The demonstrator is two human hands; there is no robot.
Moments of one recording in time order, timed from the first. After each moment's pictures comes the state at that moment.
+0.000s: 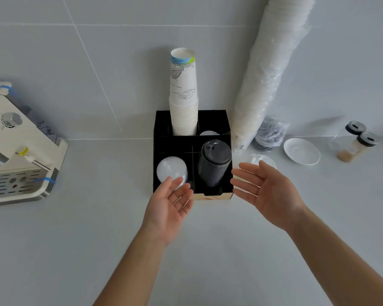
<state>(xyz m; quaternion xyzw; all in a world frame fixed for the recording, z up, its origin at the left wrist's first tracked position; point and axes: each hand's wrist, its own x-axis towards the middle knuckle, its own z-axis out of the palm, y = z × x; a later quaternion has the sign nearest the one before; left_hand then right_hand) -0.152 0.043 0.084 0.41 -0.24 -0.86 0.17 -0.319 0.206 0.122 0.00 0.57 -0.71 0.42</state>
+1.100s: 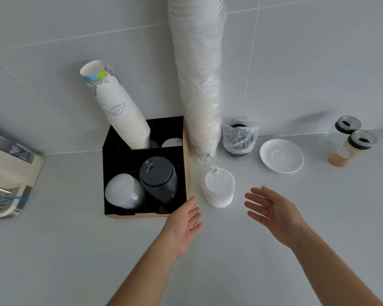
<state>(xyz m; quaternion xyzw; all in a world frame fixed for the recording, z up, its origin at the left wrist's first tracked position) -0.323 0.151 0.042 0.52 -0.35 -0.78 0.03 -0.491 0.313 0.028 0.12 0.58 -0.66 0.46</state>
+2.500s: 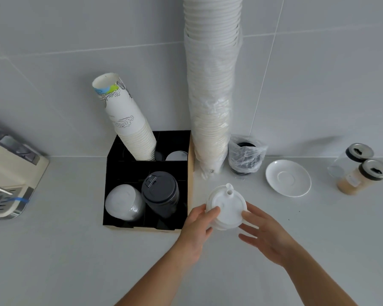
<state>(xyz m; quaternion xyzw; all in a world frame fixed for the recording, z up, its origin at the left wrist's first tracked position) -0.363 0.156 0.036 0.45 -0.42 -0.79 0.06 -0.500 0.291 0.022 -0.04 0.56 -0.58 0.58</state>
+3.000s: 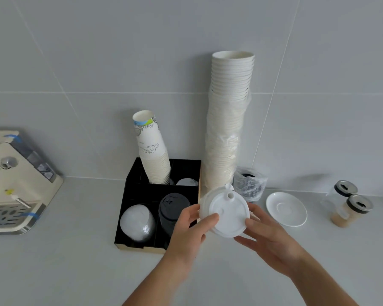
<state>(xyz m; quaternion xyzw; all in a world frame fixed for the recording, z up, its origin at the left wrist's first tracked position) -0.314 0.149 0.134 0.37 -0.52 -0.75 0.17 -0.472 0.279 0.117 -0.21 0.54 -0.62 0.54</state>
